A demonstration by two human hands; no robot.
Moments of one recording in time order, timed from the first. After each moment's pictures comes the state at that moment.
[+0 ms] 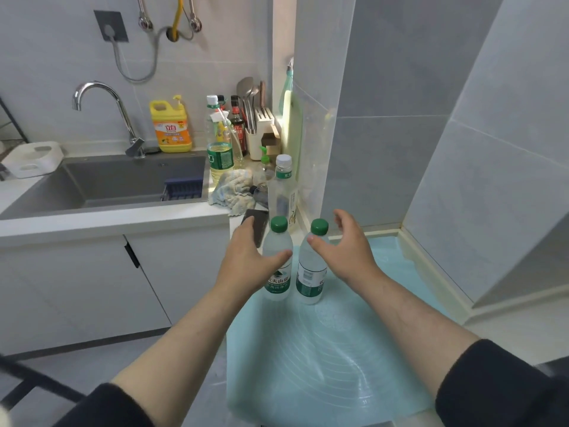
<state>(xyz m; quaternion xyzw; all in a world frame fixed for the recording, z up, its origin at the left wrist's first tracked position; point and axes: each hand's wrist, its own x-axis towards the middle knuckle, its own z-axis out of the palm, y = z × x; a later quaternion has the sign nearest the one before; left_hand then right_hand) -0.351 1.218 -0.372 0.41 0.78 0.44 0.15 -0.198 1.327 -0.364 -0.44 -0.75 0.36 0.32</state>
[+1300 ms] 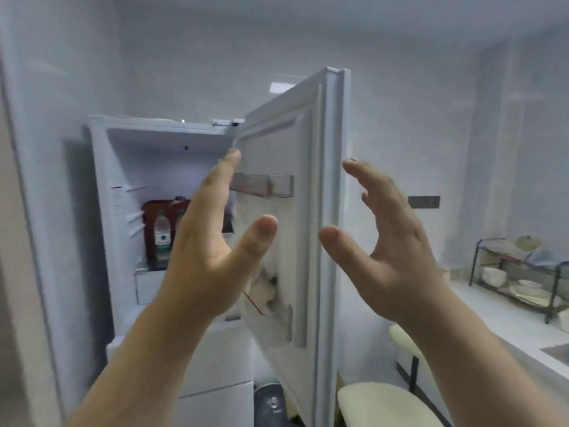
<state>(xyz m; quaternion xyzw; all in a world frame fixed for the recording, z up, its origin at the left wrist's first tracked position) -0.023 0.471 0.025 0.09 0.76 0.33 -0.55 -0.132 0.642 0.031 0.50 -0.63 0.48 0.35</state>
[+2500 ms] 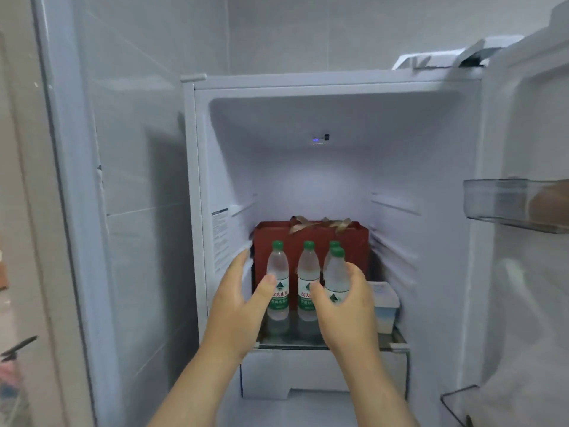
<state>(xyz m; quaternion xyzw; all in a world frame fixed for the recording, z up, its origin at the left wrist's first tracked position) -0.223 -0.114 -0.057 -0.17 0.74 0.40 -0.51 -0.351 -0.017 -0.071 0.32 -0.70 0.63 0.05</state>
